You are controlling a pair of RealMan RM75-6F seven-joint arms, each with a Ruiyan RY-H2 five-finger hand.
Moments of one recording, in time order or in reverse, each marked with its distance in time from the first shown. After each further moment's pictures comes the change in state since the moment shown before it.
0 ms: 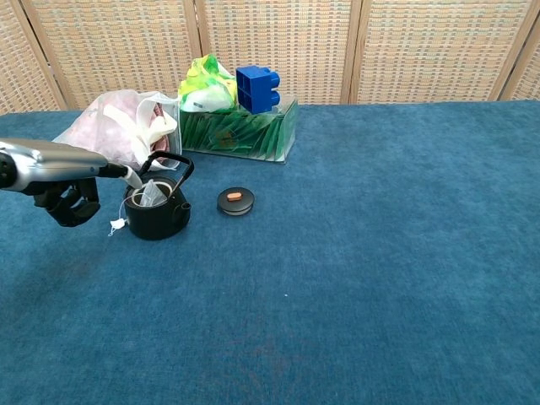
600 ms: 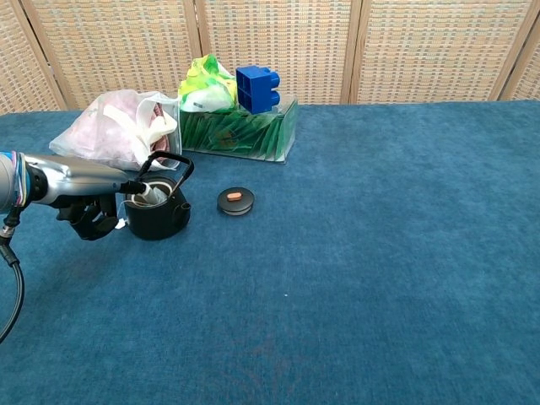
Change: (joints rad) left arm -0.093 -0.056 0.051 0.064 -0.086 -0.042 -0.031; right arm -0.004 -0.001 0.000 0.005 0.005 -0.001 0.007
